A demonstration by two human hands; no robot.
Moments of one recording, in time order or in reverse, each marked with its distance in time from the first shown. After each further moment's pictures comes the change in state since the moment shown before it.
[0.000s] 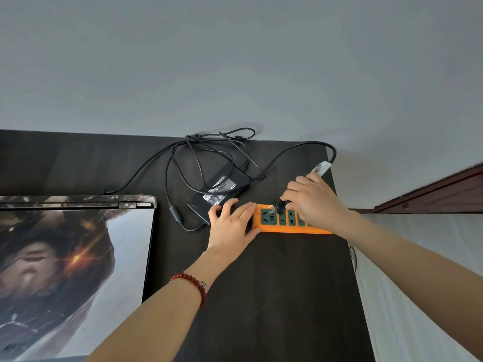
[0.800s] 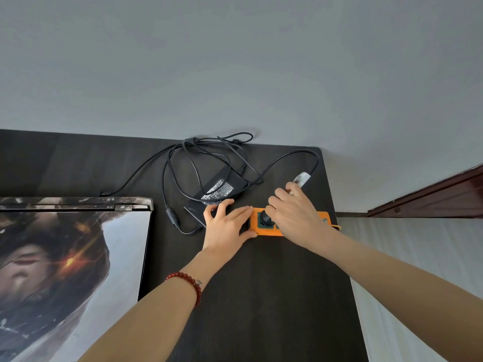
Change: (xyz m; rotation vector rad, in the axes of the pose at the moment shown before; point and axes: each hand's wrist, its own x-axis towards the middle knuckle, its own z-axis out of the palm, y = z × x) left_hand 0.004 -0.005 -0.001 -0.063 0.073 0.024; right_hand 0.006 -0.043 -0.011 -0.272 0.005 -0.053
